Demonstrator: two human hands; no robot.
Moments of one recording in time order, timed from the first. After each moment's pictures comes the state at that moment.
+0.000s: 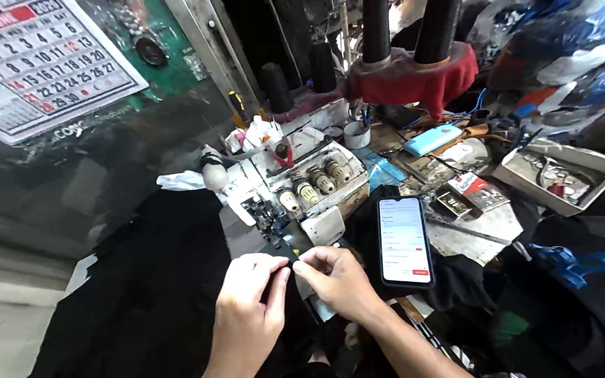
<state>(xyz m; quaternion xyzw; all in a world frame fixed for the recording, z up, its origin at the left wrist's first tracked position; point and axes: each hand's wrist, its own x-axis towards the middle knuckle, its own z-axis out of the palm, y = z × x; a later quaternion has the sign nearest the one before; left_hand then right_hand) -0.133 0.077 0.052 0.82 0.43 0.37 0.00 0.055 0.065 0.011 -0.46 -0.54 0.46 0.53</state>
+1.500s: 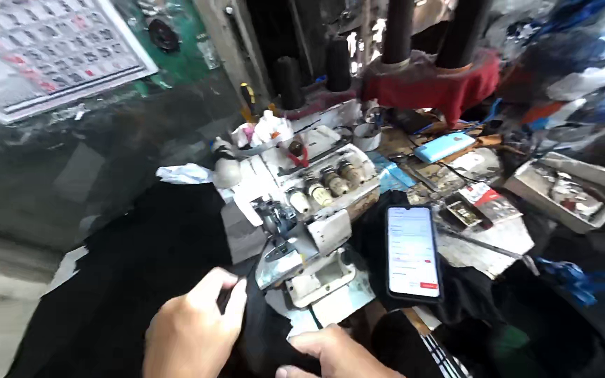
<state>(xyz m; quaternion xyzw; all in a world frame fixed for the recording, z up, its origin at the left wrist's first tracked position) -0.174 0.068 0.083 0.78 0.60 0.19 -0.04 0.028 -0.001 -0.006 -0.33 -0.69 0.48 0.42</state>
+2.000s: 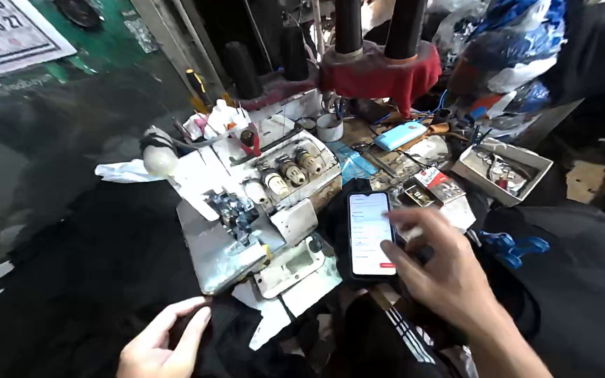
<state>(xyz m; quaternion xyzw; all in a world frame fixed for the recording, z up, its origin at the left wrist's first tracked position) -0.220 0.055 0.020 0.77 0.46 0.36 0.23 0.191 -0.017 0.050 -0.61 -0.62 0.09 0.48</state>
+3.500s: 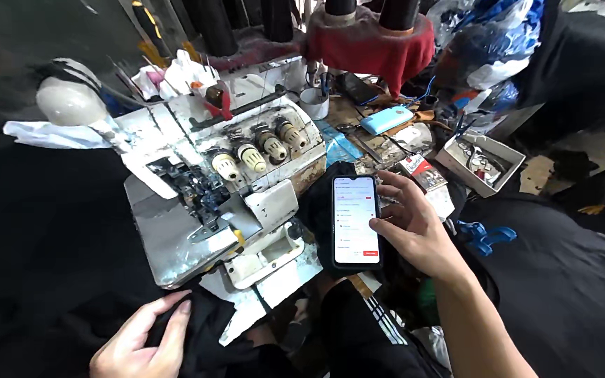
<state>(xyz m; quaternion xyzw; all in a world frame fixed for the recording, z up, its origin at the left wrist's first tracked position) -0.209 0.050 -0.028 0.76 0.50 0.39 0.16 0.212 0.005 0.041 -0.59 -0.54 0.29 0.52</state>
